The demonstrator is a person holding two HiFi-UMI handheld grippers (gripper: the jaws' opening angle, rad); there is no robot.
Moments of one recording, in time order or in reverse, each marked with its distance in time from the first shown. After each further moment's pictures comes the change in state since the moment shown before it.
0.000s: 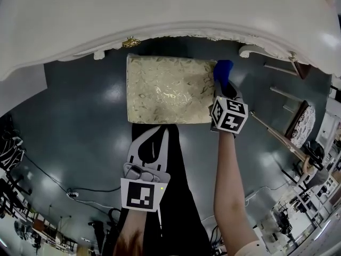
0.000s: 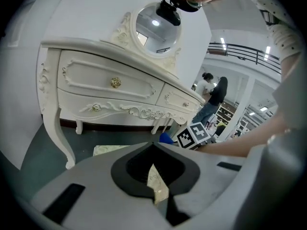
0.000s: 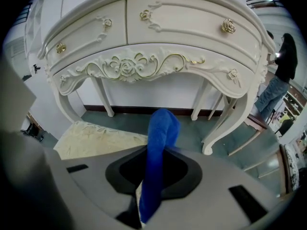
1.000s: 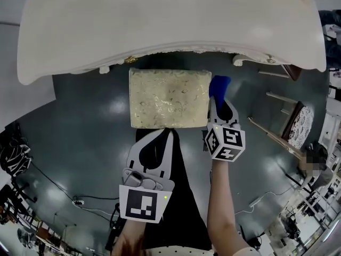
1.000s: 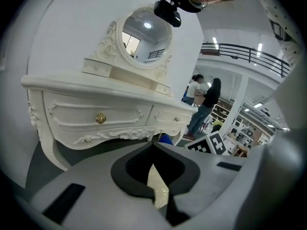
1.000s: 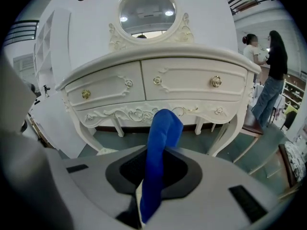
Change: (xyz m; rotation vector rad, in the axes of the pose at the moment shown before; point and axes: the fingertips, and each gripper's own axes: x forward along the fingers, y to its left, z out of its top) left arm -0.025 -0.043 0.094 0.105 -0.021 -0.052; right arm -0.114 0.030 0.061 0.076 -0.187 0.066
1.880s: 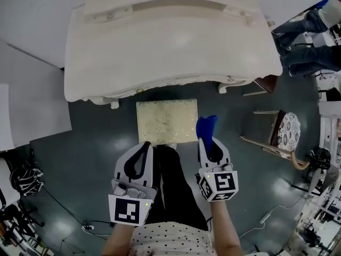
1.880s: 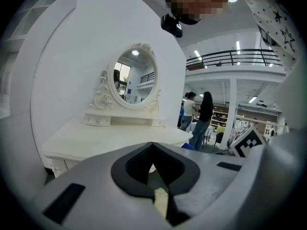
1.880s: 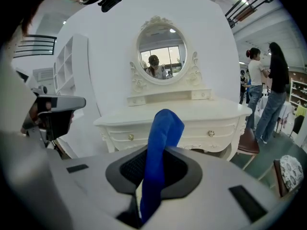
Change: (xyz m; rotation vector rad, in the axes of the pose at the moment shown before) left arm -0.126 -0.026 0.136 0.139 -0.238 0.031; right arm -0.206 0.071 0.107 -0.012 -0.160 0.126
